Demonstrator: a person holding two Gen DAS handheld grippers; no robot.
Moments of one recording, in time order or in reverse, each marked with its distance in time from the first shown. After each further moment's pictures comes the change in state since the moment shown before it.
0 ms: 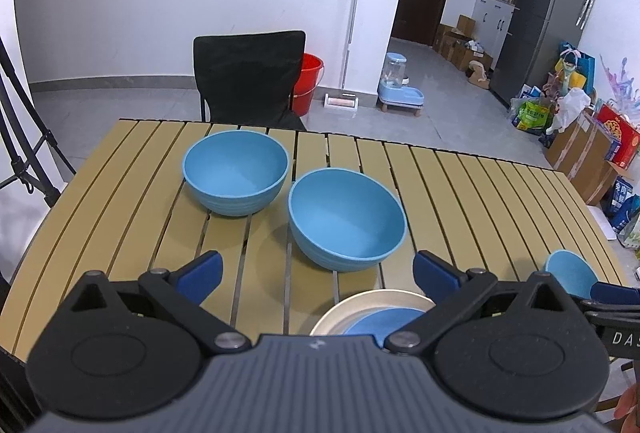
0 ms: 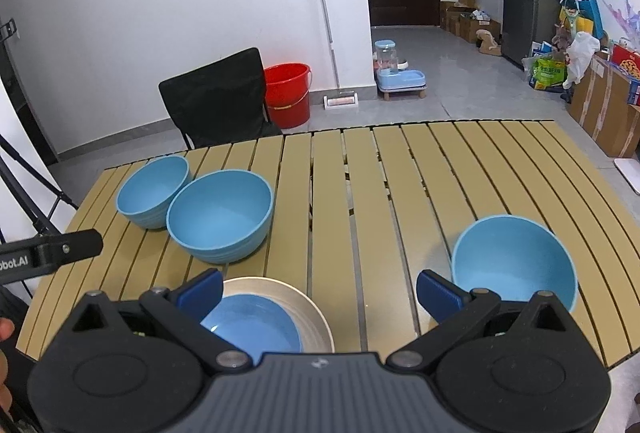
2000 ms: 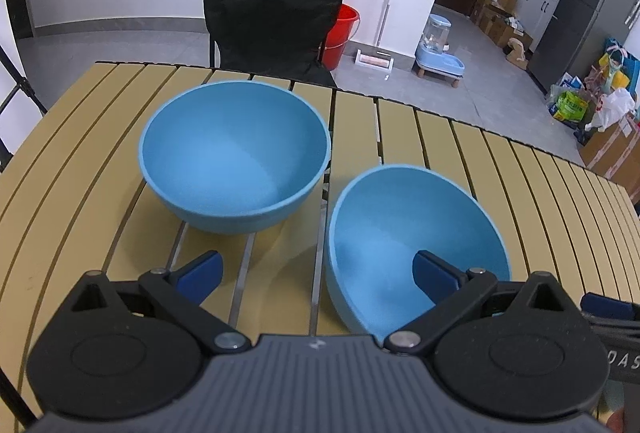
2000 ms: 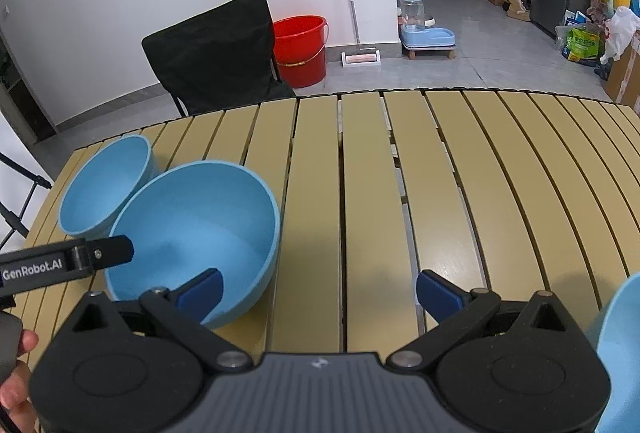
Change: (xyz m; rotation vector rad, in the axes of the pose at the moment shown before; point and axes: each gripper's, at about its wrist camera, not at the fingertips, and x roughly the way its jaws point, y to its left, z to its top) left arm 0.169 0.035 0.033 -0.108 0.141 0.043; right arm 0.165 0.023 0.045 -0.014 0.136 0.040
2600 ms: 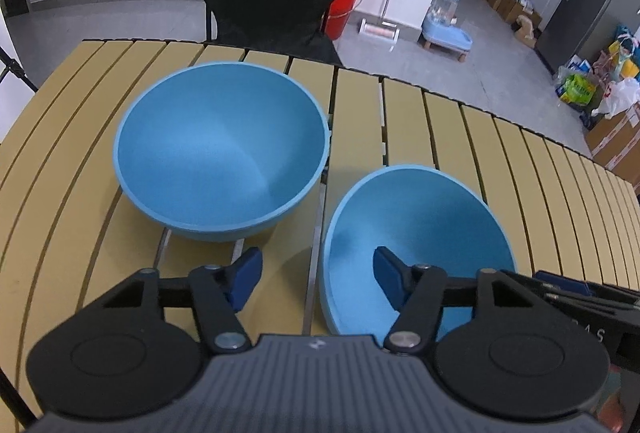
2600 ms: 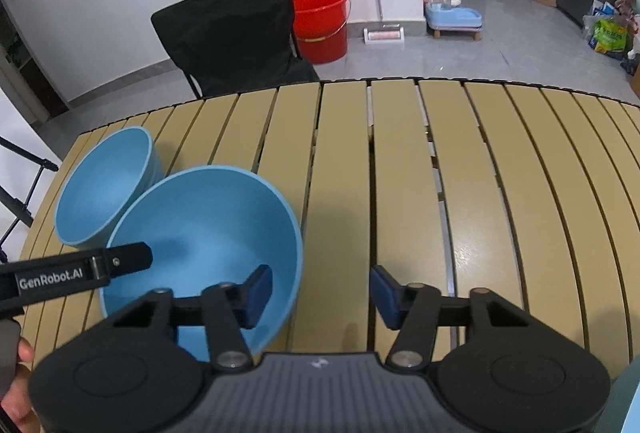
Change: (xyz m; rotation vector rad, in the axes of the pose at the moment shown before) left arm 0.024 -0.004 0.024 -0.013 0.122 0.011; right arm 0.038 0.010 0.037 -0.030 0.099 0.056
